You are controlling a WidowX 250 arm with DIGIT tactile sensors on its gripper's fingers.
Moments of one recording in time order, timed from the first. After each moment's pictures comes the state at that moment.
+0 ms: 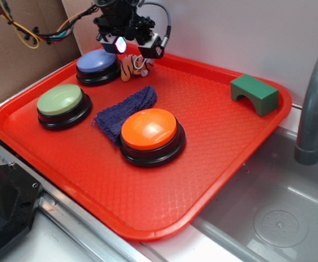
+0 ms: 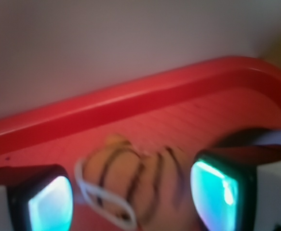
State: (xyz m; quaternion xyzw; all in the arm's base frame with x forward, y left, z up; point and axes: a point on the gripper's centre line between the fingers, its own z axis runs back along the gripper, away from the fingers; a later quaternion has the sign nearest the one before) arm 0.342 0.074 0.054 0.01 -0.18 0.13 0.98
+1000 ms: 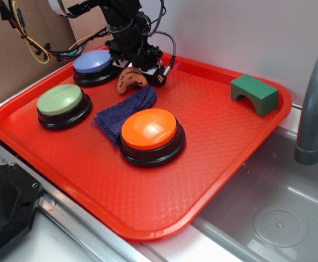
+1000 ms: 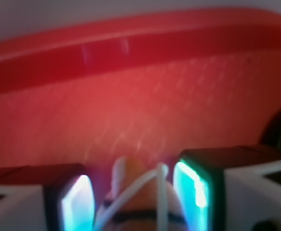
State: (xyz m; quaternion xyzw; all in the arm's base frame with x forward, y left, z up) arm 0.317 0.059 0.026 0.02 -0.12 0.11 0.99
